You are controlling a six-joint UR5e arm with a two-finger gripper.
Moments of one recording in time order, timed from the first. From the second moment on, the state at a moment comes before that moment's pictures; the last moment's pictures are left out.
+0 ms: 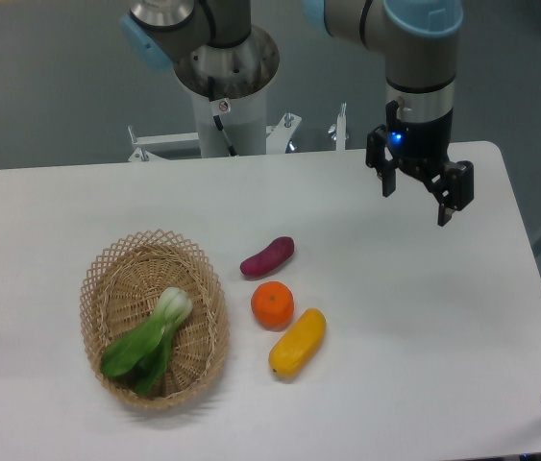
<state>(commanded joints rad) 2.70 -1.69 -1.68 -1.02 1.51 1.52</state>
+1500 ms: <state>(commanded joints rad) 2.18 -1.88 -1.77 -0.82 1.47 0.62</state>
